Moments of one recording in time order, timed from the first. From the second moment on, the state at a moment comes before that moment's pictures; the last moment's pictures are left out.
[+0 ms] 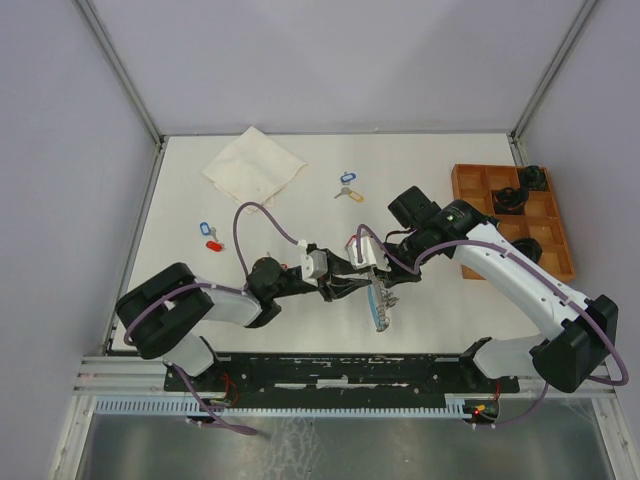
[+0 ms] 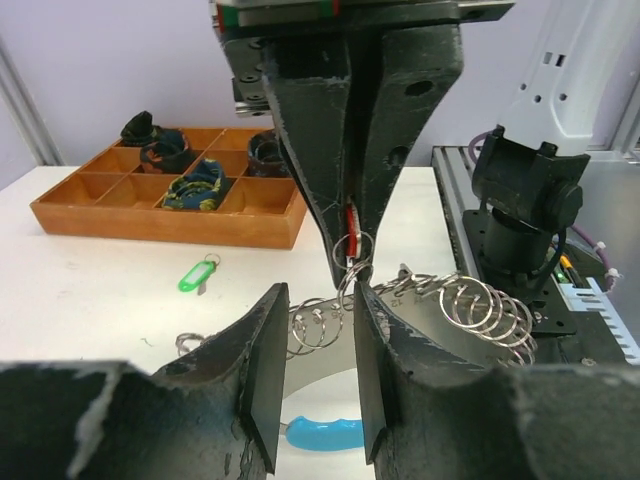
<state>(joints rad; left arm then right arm) -0.88 1.54 0.41 1.40 0.56 -0.07 0.65 1.32 1.25 -1.19 -0.54 -1.05</state>
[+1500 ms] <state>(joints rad) -0.92 1.63 0.45 1.47 0.60 -0.08 0.65 1.32 1.25 -1.19 -0.54 -1.05</state>
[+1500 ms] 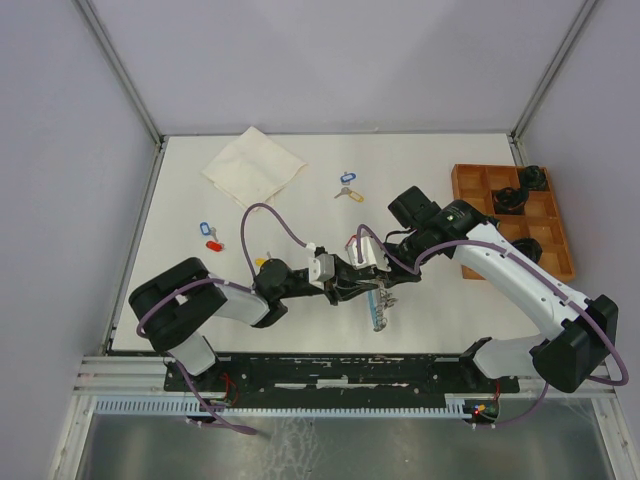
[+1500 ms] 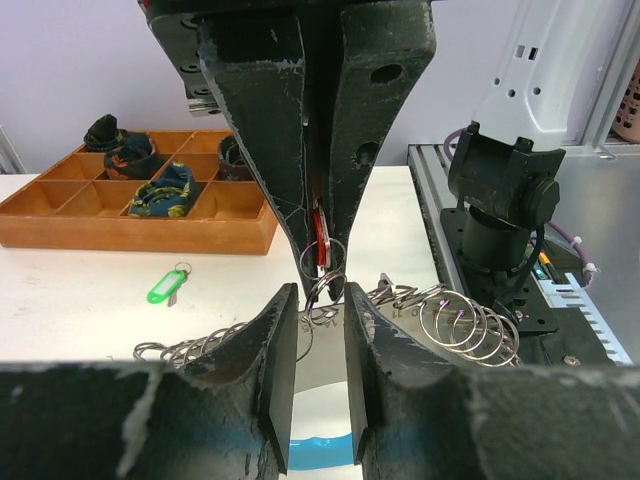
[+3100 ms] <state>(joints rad) -0.92 1.61 0.37 1.53 0.50 -0.13 0.65 1.32 1.25 -1.18 -0.51 -1.05</state>
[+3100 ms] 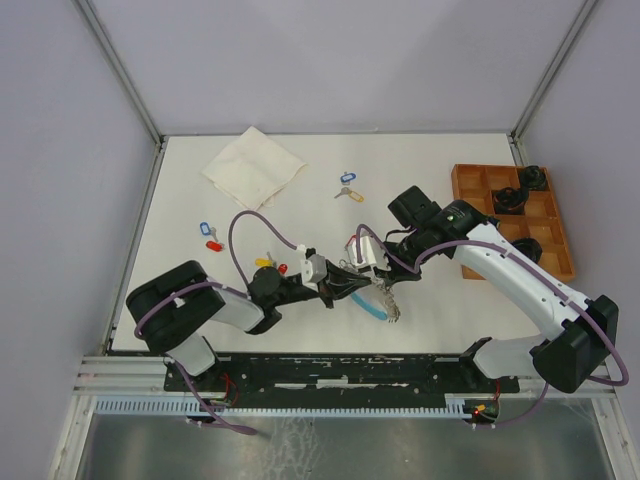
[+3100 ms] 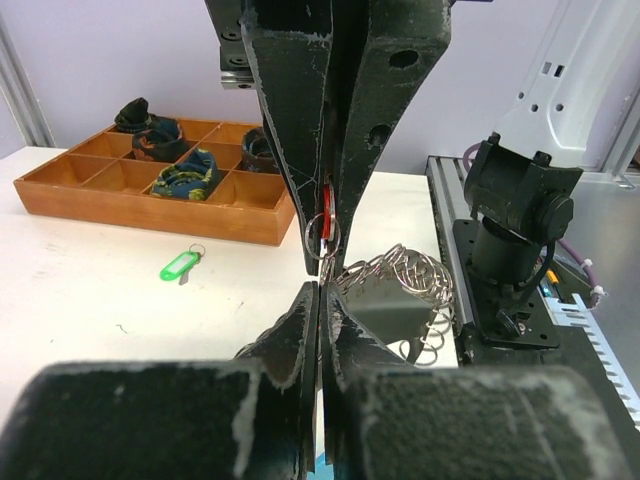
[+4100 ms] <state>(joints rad) -0.93 1.59 0.33 1.54 0.36 -0.16 0.66 1.34 1.24 -1.11 -0.46 -1.02</state>
